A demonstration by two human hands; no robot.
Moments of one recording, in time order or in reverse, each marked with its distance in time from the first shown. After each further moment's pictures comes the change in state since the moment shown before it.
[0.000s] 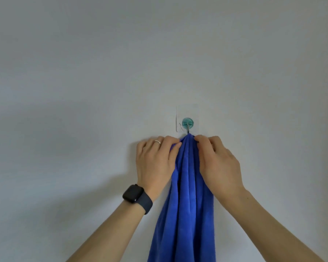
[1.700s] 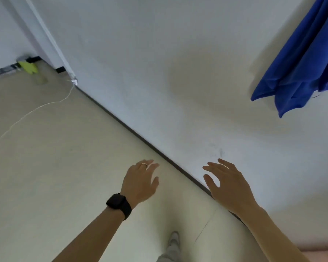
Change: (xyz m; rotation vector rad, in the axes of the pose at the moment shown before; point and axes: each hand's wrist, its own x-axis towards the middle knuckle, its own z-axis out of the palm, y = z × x) left_hand -0.455 0.058 -0.399 0.419 -1.376 -0.788; right_hand -0.458 -0.128 -0.060 0.501 -1.187 -0.001
